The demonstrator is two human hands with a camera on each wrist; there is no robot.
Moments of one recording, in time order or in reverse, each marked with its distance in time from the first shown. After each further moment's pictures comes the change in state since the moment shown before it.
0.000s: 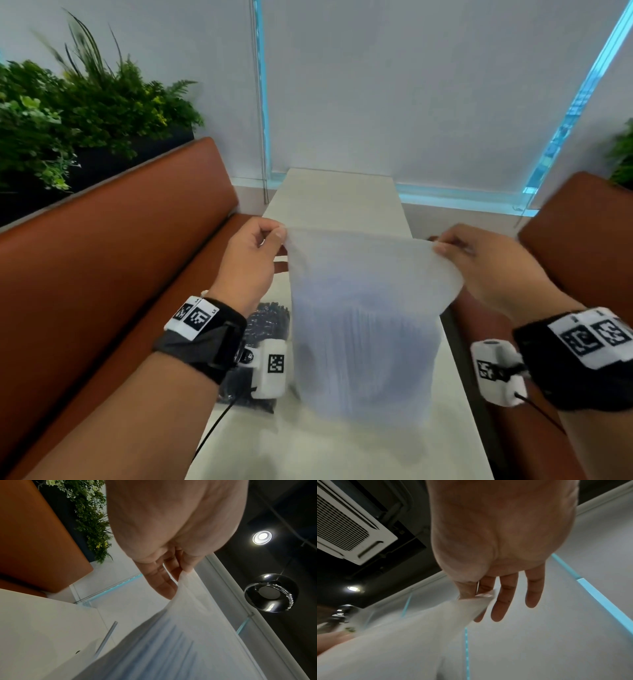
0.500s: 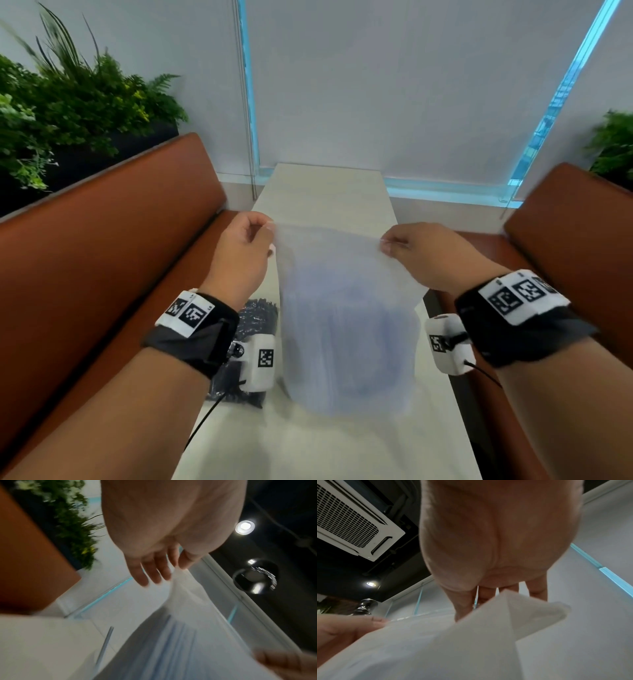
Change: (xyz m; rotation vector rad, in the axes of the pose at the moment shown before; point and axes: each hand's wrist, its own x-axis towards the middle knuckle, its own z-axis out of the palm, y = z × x) left_hand -0.001 0.012 0.012 0.223 0.038 0.032; right_hand 0.022 -0.031 0.018 -0.053 -0.235 -0.078
